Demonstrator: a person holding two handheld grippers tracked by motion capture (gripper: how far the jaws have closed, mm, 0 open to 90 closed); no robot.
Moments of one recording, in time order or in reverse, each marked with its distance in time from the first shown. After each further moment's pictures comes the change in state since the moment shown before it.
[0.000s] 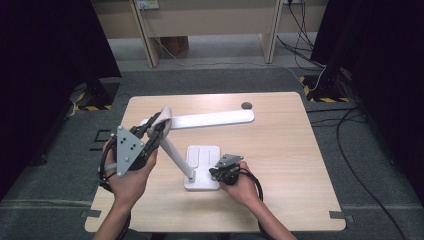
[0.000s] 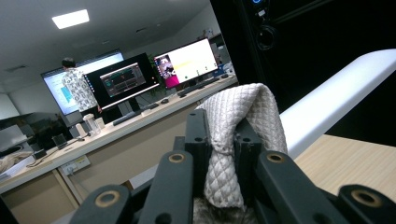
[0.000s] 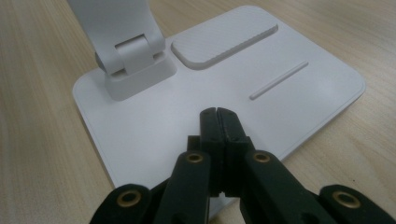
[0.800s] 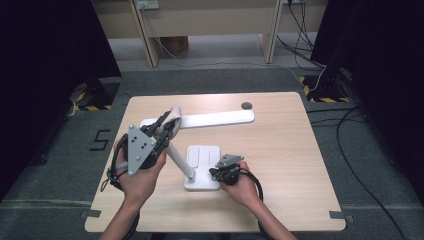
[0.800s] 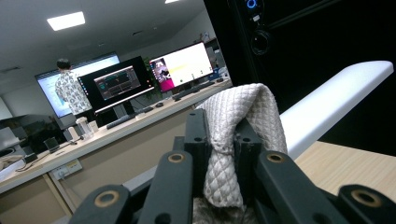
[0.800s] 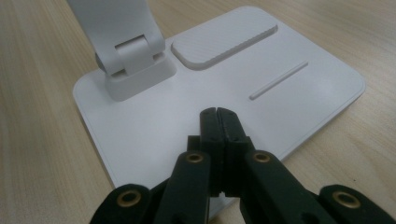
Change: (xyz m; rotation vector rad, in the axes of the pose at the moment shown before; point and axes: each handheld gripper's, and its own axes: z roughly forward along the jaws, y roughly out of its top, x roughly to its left) left arm -0.016 0.004 0.012 -0.015 -0.013 -0.014; right arm 0.000 -0.001 0.000 -0.007 0.000 0.004
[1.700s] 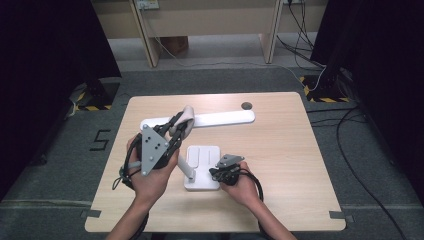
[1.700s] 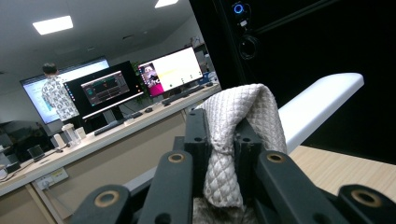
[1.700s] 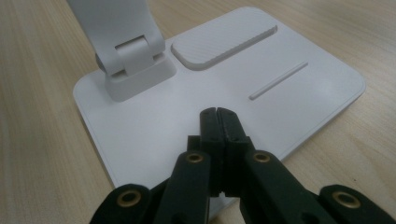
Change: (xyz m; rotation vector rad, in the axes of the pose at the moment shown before) left arm -0.020 0.006 0.012 -0.018 -0.042 0.000; right arm 0.000 -0.001 0.000 -0.006 0.000 0.000
